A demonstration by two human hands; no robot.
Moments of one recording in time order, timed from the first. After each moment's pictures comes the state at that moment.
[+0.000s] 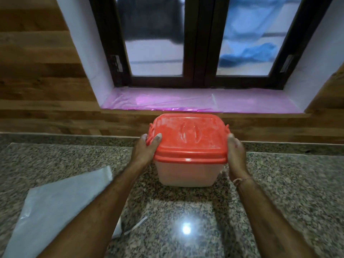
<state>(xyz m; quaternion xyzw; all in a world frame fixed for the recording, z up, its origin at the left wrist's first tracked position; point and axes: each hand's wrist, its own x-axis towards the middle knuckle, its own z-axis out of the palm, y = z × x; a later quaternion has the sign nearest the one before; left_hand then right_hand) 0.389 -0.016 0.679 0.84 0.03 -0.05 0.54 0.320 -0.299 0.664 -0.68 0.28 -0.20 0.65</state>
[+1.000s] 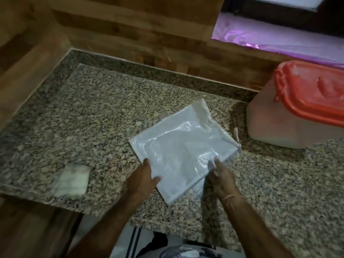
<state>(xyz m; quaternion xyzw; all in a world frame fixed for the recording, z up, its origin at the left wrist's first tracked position) 0.228 0.374 0.521 0.93 0.09 -0.22 0.28 0.228 0.108 0.516 -0.51 0.43 0.02 0.75</state>
